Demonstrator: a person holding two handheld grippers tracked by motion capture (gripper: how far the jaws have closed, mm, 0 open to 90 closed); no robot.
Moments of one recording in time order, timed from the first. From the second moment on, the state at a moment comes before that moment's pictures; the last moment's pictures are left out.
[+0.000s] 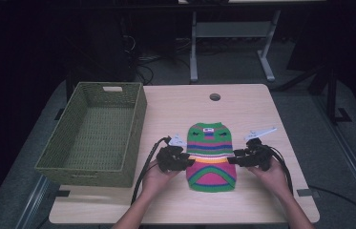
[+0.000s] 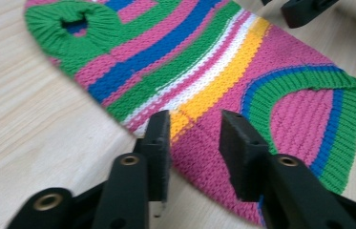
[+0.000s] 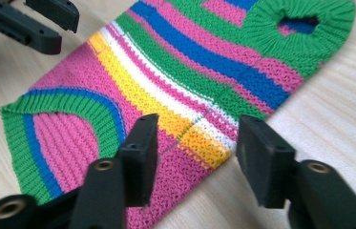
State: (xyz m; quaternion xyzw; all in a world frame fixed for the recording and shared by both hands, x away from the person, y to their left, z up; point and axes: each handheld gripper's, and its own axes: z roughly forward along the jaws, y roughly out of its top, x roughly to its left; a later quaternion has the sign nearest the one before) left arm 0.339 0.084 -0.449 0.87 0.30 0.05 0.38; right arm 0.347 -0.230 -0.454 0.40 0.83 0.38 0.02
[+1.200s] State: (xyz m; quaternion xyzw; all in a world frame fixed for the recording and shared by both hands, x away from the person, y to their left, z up) left arm 0.313 0.111 -0.444 0.85 0.32 0.05 0.41; right arm 0.320 -0.254 -0.439 0.39 0.83 0.39 0.03
